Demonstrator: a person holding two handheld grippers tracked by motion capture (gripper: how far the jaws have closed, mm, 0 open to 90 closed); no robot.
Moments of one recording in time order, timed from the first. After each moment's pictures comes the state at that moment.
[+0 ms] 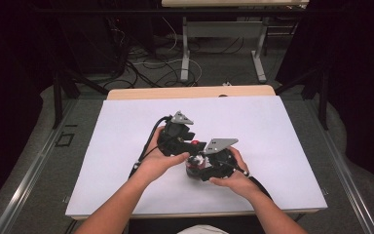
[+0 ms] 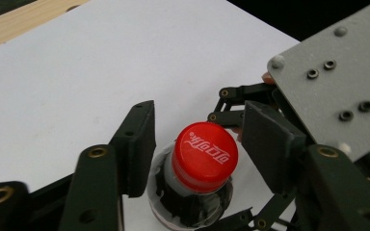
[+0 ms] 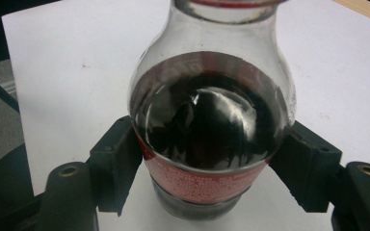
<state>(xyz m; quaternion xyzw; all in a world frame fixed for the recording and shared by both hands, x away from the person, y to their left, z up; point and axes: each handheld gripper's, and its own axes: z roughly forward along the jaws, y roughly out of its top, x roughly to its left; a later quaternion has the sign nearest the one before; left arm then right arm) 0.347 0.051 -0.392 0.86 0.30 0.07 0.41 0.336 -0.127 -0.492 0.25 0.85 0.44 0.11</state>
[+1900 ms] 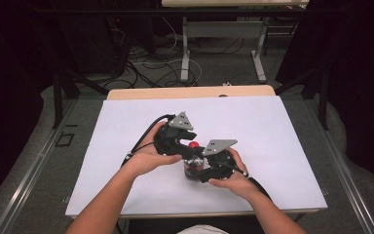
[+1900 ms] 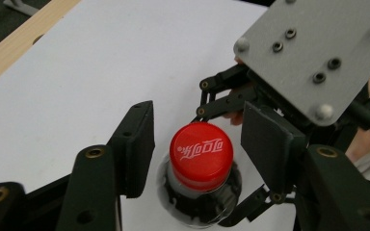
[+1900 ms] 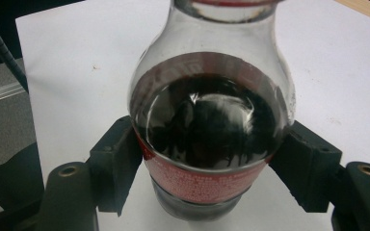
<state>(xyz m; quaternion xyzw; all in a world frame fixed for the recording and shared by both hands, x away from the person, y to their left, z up) 0.352 0.056 -0.391 0.91 0.17 0.07 0.38 0.333 -0.123 -0.492 0.24 0.86 0.45 0.10</state>
